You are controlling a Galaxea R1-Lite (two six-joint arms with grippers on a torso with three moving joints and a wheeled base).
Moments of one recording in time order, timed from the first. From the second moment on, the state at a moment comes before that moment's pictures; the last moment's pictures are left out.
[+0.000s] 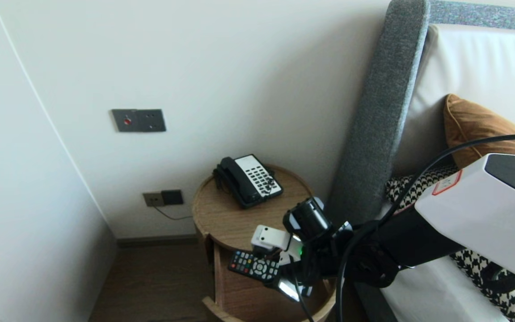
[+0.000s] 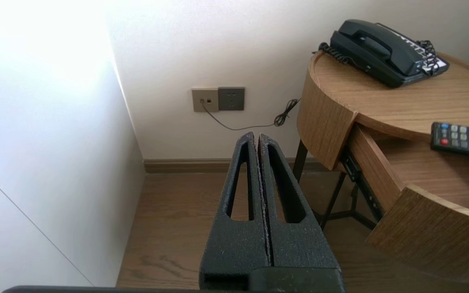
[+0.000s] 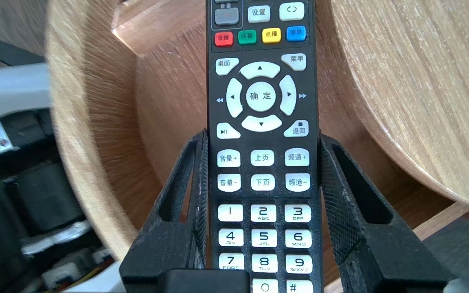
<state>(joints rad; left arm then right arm) 0.01 0.00 0.00 -0.01 0.02 0.00 0.71 2.09 -1.05 -0.24 0.17 -0.46</state>
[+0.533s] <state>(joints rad) 0.01 0.00 0.00 -0.01 0.02 0.00 0.70 2.15 -1.07 -0.23 0.21 -0.51</state>
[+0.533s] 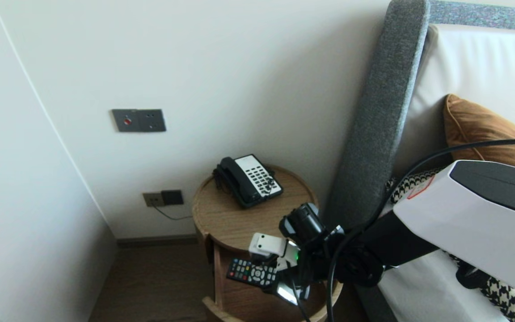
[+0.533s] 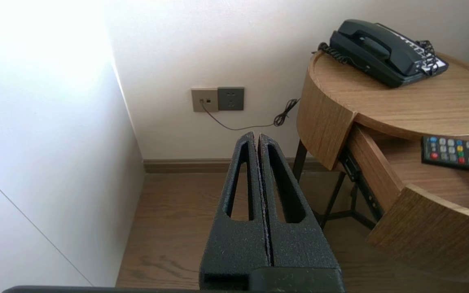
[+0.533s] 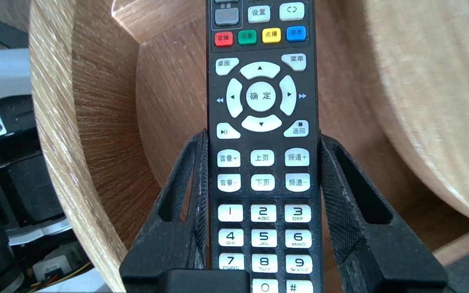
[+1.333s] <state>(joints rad) 0.01 0.00 0.00 -0.01 0.02 0.00 0.70 2.31 -1.16 -0.23 0.22 -0.52</state>
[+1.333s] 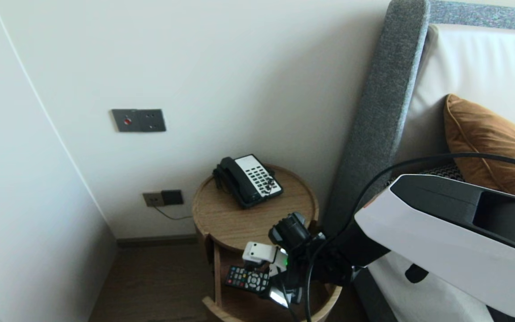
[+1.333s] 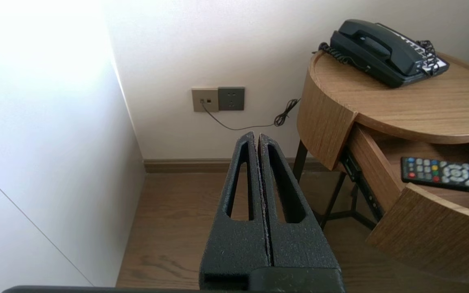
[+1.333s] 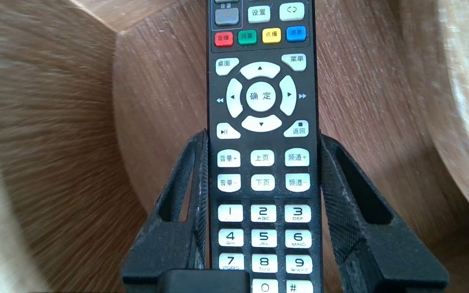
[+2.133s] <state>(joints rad) 0.01 0.00 0.00 -0.02 0.02 0.00 0.67 2.45 -1.24 -0.24 0.26 -0.52</state>
